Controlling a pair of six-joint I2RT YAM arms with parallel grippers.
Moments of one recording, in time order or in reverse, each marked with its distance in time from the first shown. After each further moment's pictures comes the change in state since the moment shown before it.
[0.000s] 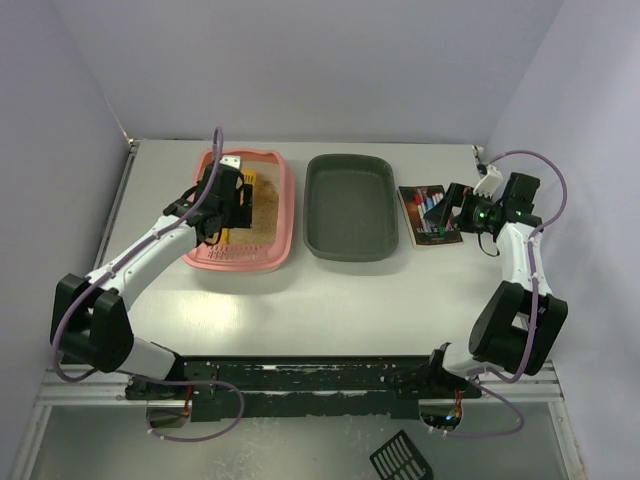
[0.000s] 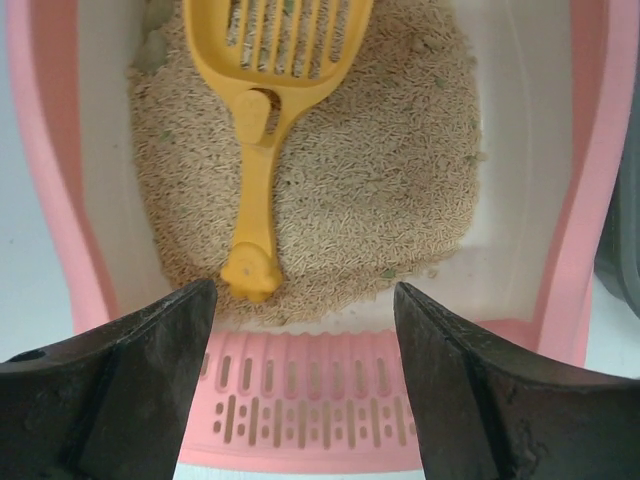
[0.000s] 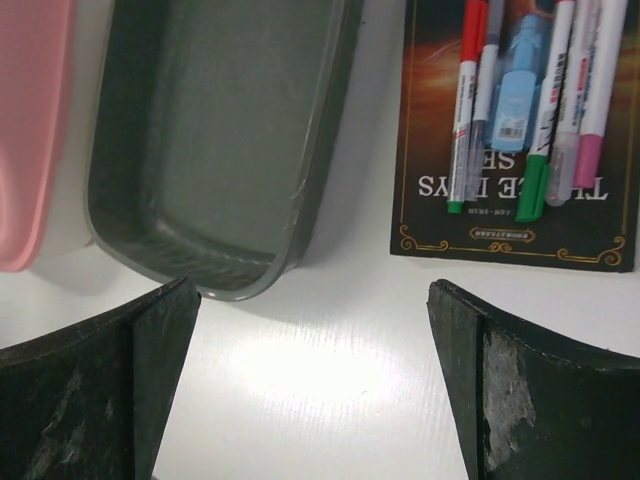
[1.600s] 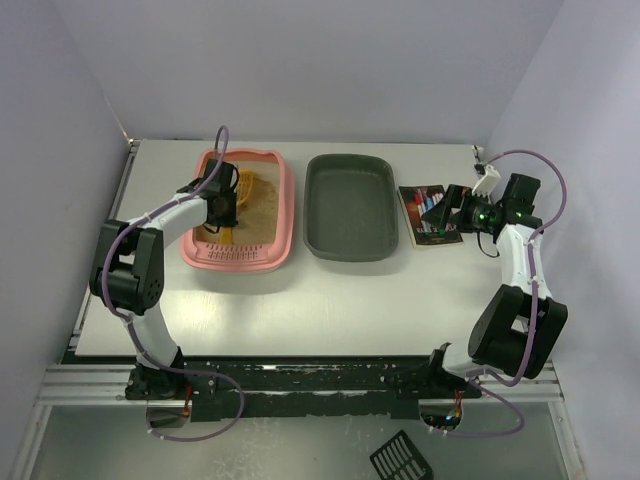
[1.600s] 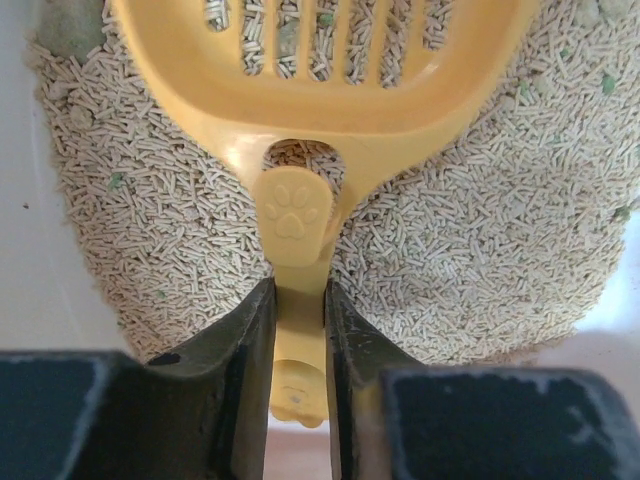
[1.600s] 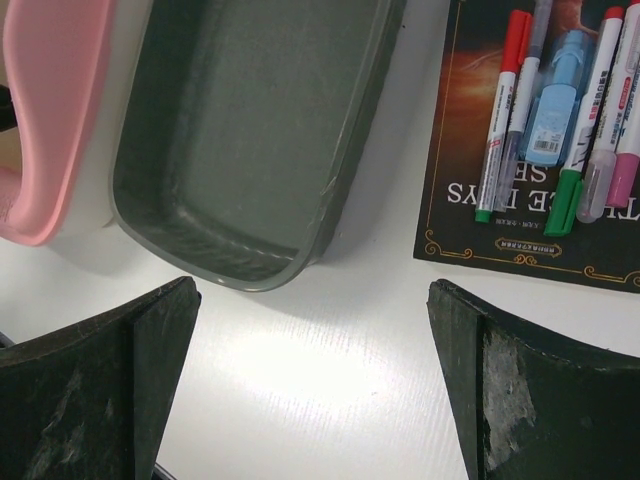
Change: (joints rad) left arm 0.163 0.384 0.100 0.076 0.163 0.060; right arm -0.001 -0.009 -0.009 -0.013 -0.084 -0.044
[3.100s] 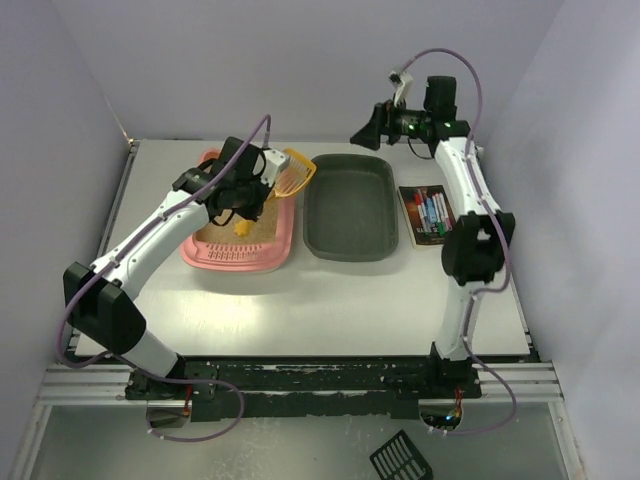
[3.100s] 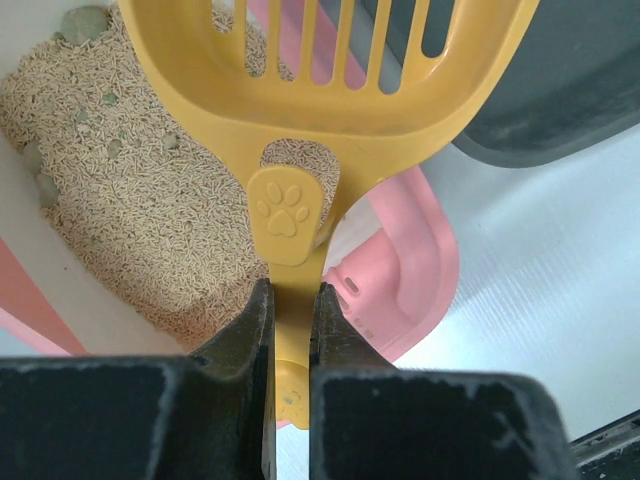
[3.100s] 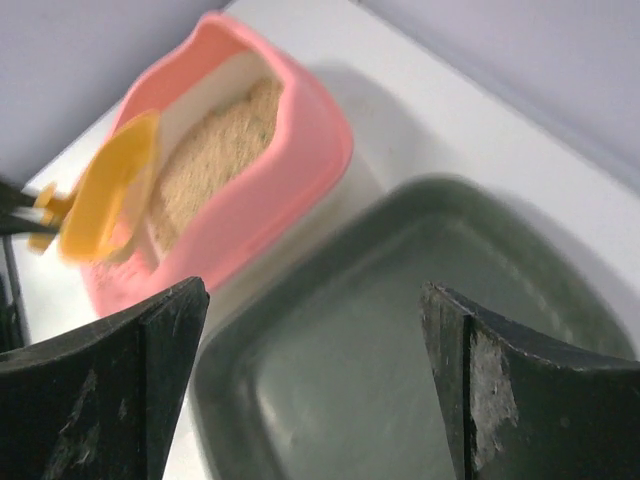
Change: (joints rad) left arm -0.266 -0.247 0.269 -0.395 0.137 0.317; right arm 0.446 0.566 0.863 0.014 -0.127 0.019
